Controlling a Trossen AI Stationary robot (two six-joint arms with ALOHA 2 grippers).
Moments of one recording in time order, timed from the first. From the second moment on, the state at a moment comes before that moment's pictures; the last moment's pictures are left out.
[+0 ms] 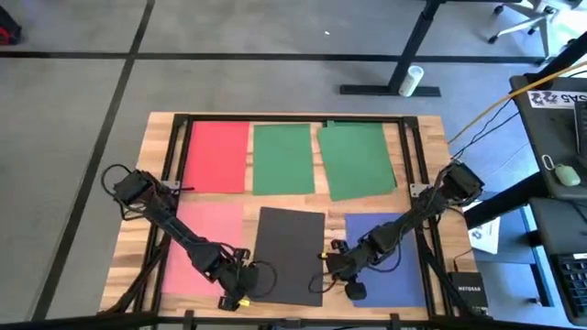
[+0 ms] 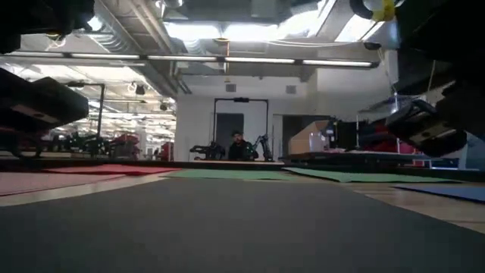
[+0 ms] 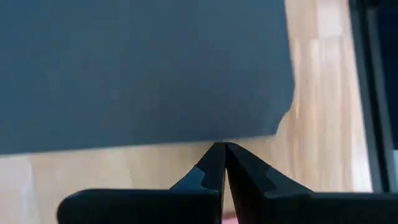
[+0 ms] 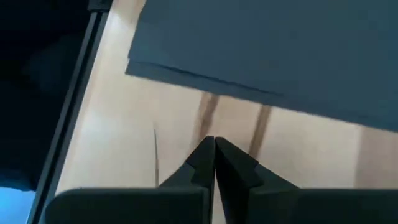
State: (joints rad) left arm -0.71 1.86 1.06 -0.31 -0.05 -0.57; right arm 0.62 1.80 0.87 -0.01 -0.10 0.49
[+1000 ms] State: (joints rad) left arm -0.70 1.90 1.06 -0.19 -0.05 -0.51; right arm 0.61 1.87 0.92 0.03 -0.12 0.46
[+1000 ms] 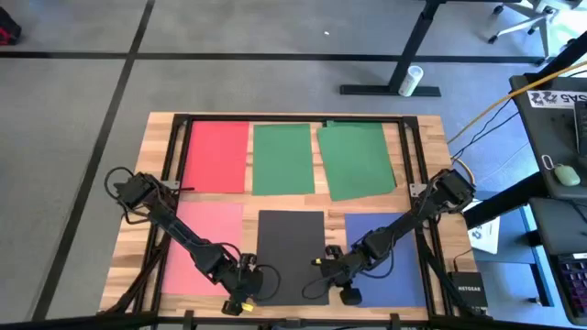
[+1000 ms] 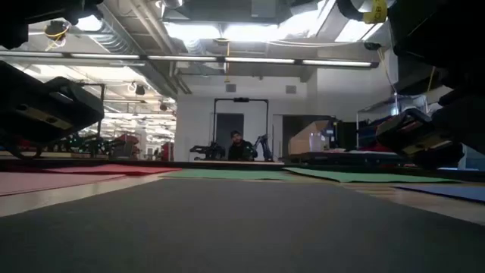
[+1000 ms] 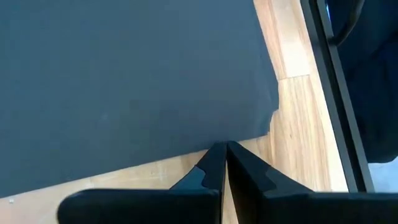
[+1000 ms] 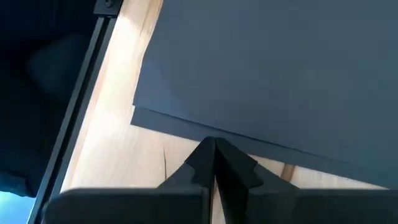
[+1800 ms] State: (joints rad) left arm -0.69 1.89 1.06 -0.17 -0.06 -0.47; right arm 0.60 1.87 0.93 0.05 -0.11 0.44
